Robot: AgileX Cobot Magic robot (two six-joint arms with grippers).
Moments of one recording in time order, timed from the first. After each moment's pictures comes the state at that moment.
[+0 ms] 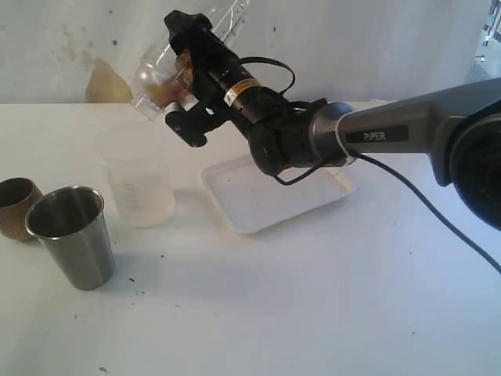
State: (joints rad) left arm 0.07 0.00 -0.01 0.01 0.23 0.16; right arm 0.50 2.19 -1.51 0.07 -0.78 -2.12
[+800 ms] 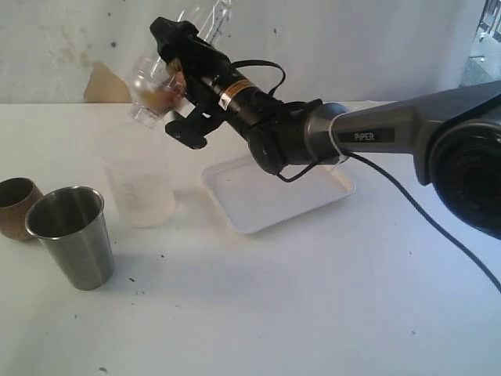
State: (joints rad) left arm 0.07 0.00 -0.01 0.01 0.23 0.16; right arm 0.48 2.24 -1.58 -0.09 -0.78 -2.12
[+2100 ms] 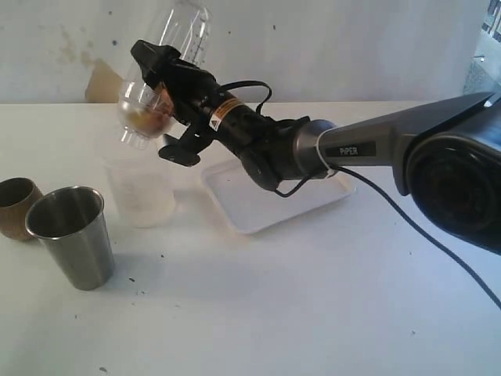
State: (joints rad) left arm 0.07 0.00 -0.01 0.01 0.23 0.16; right arm 0.50 2.30 -1.58 -0.20 -0.86 -2.12
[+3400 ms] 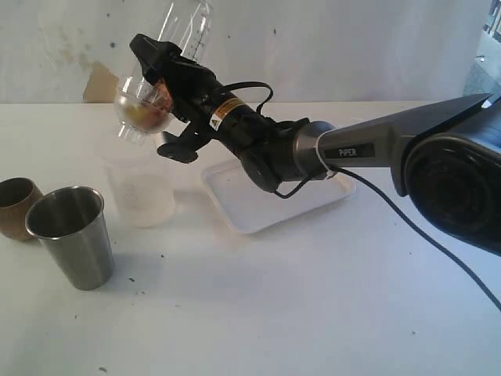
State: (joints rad) left arm 0.07 0.00 -0.01 0.01 0.23 0.16; right arm 0.50 2.30 -1.58 -0.20 -0.92 -2.12
